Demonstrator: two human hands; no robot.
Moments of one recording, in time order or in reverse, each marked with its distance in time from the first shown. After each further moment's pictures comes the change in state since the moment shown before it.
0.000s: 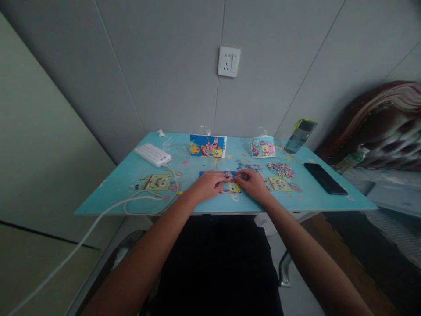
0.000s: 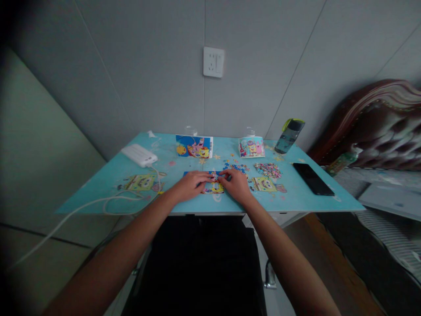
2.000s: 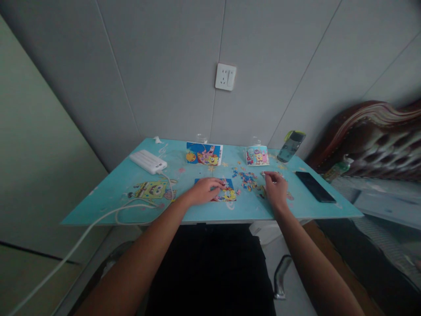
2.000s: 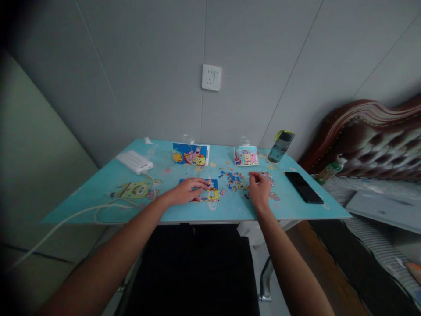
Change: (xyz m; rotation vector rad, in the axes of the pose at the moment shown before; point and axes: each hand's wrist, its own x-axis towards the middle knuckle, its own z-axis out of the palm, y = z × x) left_hand 0.008 0.000 -0.011 -0.212 -0.055 -0.110; right_hand -0.009 0.054 -0.052 0.097 0.544 0.245
